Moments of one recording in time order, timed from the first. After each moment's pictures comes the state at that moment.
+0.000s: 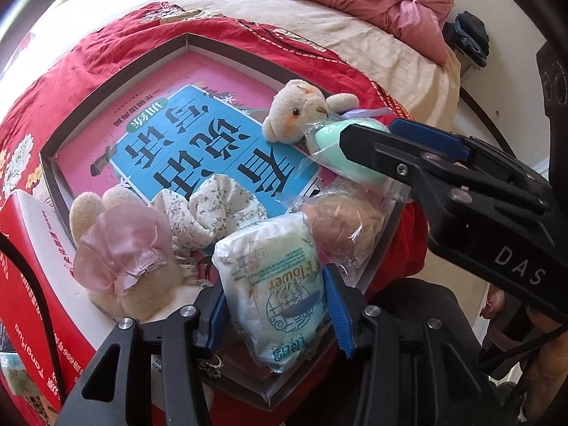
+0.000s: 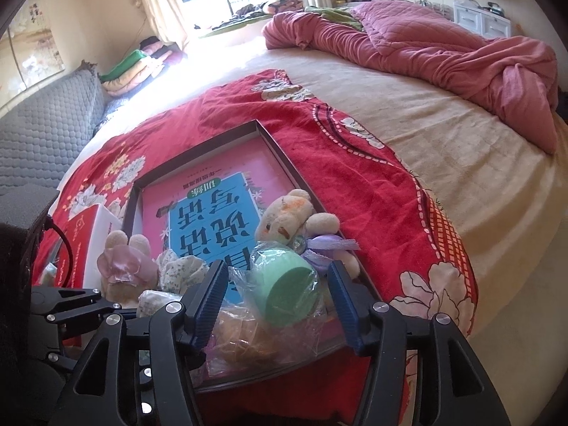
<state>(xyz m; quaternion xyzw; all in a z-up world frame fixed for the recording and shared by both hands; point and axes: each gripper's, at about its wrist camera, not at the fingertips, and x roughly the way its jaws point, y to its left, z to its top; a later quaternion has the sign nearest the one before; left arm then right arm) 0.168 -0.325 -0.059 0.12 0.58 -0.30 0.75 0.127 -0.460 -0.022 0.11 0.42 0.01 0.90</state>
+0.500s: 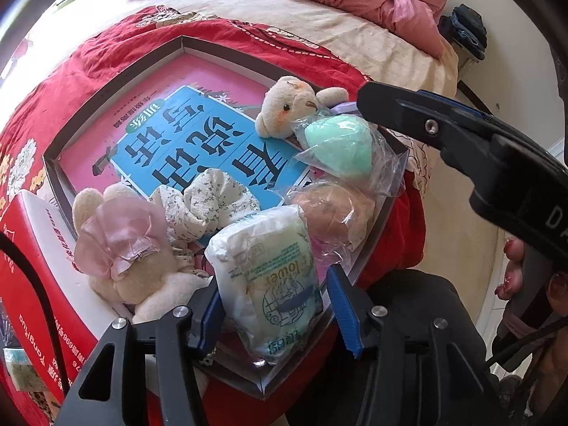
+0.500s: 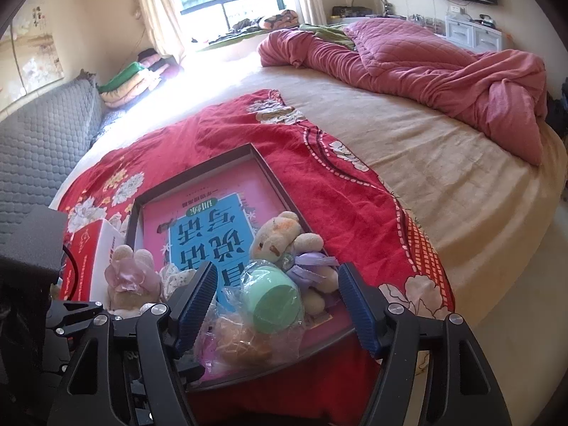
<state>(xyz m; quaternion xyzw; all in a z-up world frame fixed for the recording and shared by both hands) 0.160 -0.326 -0.055 0.14 0.58 -0.30 0.75 0.115 -0.468 0.001 0.11 0.39 -0.01 0.91</state>
